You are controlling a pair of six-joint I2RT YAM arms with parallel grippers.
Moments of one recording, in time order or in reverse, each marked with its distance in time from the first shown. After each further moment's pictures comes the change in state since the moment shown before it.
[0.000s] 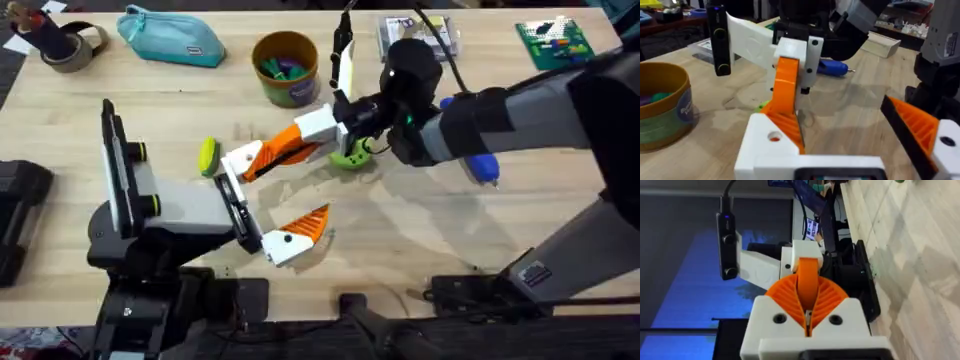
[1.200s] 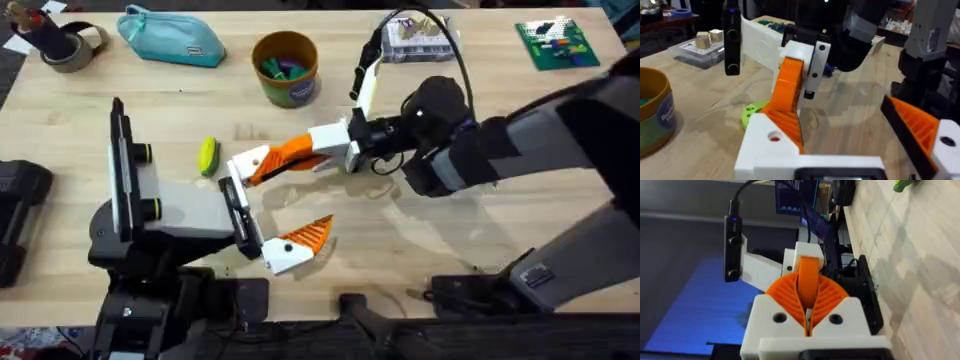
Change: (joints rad) left arm -0.004 0.000 0.004 -0.012 0.063 0.012; right arm 0.007 -0.032 -0.215 0.362 0.184 0.136
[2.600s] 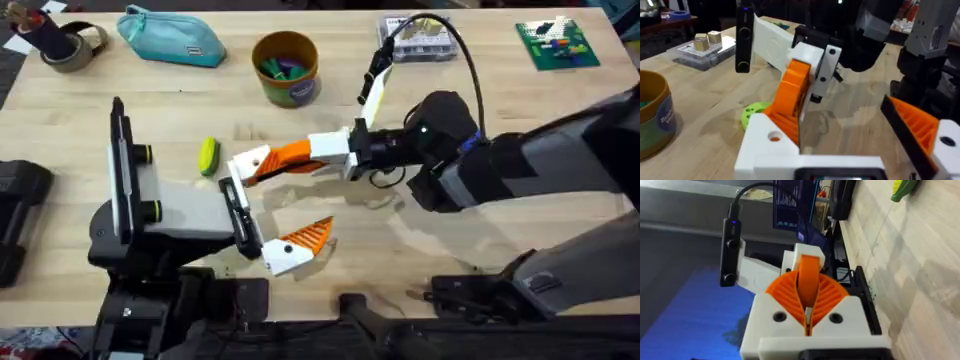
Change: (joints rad) left arm -0.003 0.000 0.000 -0.001 0.006 0.014; right arm 0.051 -0.078 -0.088 -0.023 0.157 -0.081
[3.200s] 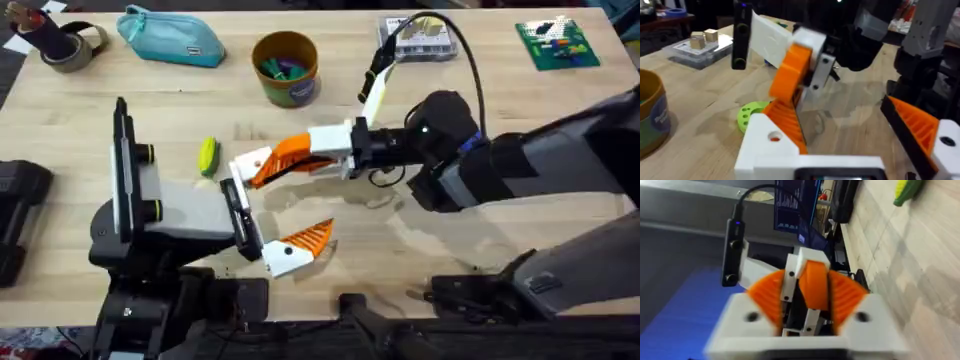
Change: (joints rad) left arm 0.000 0.000 0.000 -0.002 0.008 -0.008; right arm 0.000 -0.003 0.000 0.008 0.012 -0.006
